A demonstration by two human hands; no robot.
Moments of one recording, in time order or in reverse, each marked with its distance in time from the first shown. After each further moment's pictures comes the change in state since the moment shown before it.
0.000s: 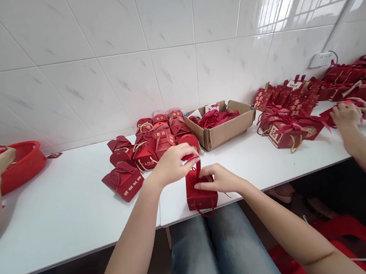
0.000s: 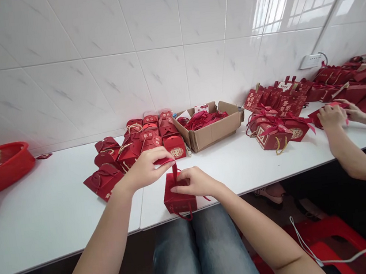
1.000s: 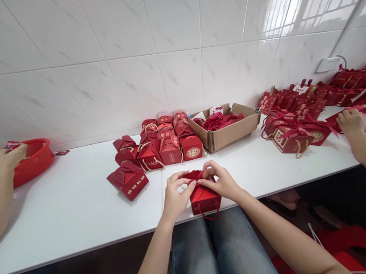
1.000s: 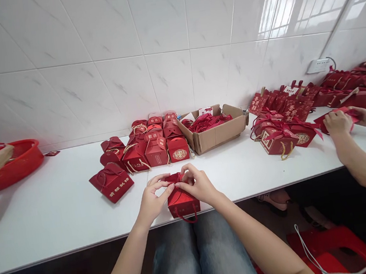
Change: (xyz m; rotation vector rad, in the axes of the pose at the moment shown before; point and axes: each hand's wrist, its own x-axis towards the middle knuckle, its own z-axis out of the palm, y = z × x) left_hand -0.075 -0.028 0.080 -0.324 0.396 -0.453; right_hand -0.002 0.017 0.028 0.234 0.327 0.064
